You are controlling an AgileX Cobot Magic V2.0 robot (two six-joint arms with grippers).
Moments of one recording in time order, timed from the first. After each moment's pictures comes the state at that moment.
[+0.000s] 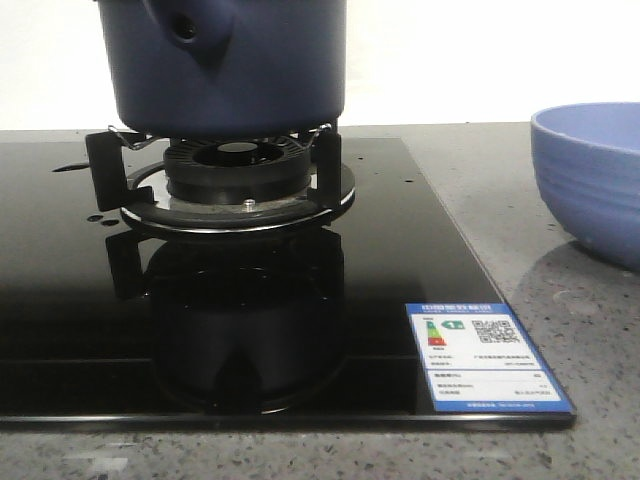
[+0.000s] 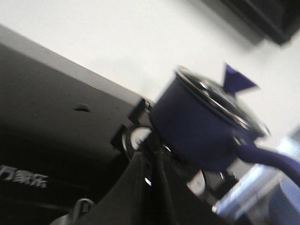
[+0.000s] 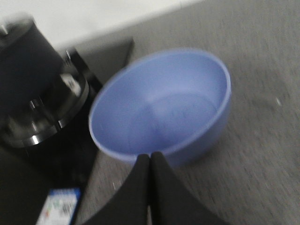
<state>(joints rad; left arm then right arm) -0.01 0.13 -0.25 -0.97 0.42 0.43 -0.02 0.22 -0.48 0.35 0.77 0.03</state>
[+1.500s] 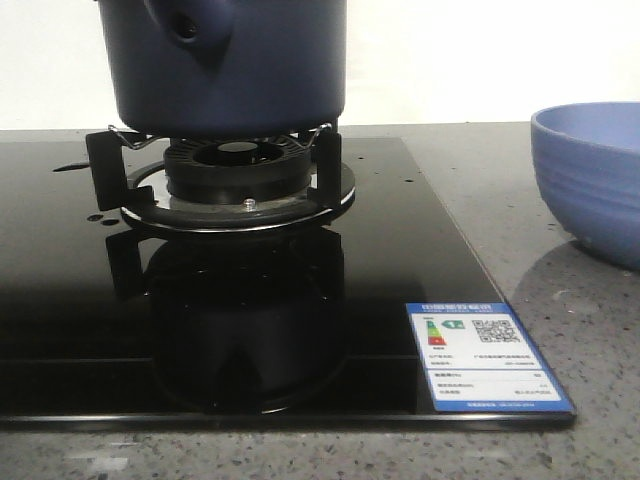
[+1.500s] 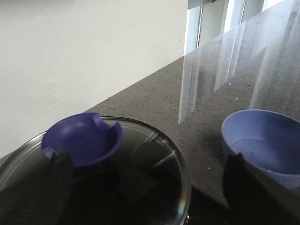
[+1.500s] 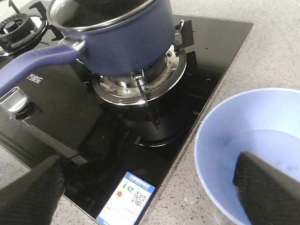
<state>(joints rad) -0.34 1.18 -0.98 -1.39 0.58 1.52 0.06 0.62 -0.76 0.71 0.89 -0.54</state>
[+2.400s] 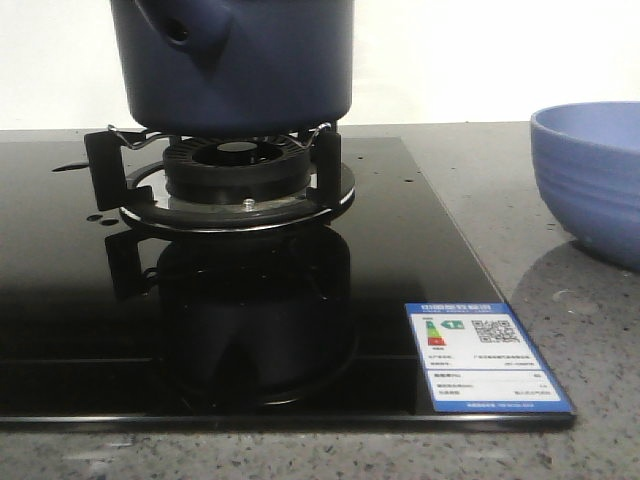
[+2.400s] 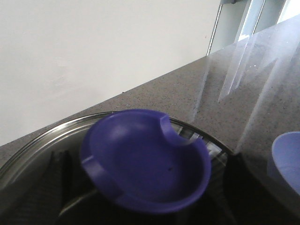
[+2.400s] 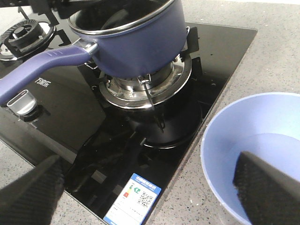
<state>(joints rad) -0.34 1.47 -1.09 -1.70 0.56 1.73 0.06 0.58 -0.76 0.73 0.90 -0.54</state>
